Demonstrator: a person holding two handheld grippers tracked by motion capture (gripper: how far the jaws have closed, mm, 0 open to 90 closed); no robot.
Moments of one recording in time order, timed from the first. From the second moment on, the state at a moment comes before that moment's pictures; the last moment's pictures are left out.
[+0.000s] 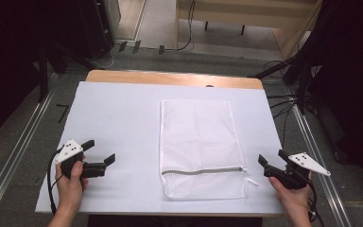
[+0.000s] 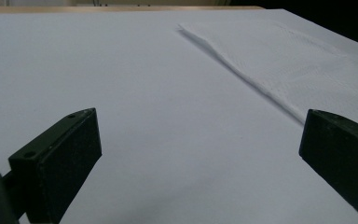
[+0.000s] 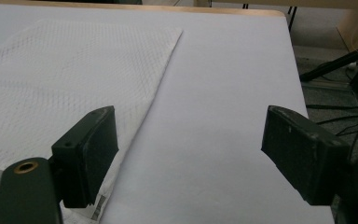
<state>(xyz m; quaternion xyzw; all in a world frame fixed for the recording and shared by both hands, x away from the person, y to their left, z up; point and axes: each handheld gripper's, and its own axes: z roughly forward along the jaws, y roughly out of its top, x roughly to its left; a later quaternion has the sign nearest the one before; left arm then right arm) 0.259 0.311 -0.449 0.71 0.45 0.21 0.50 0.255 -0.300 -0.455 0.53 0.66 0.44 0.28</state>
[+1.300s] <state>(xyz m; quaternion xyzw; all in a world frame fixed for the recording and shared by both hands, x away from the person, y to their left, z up) 0.317 0.157 -0.468 0.74 0.51 0.13 0.42 0.259 -0.292 -0.459 0.53 0.65 0.46 0.29</state>
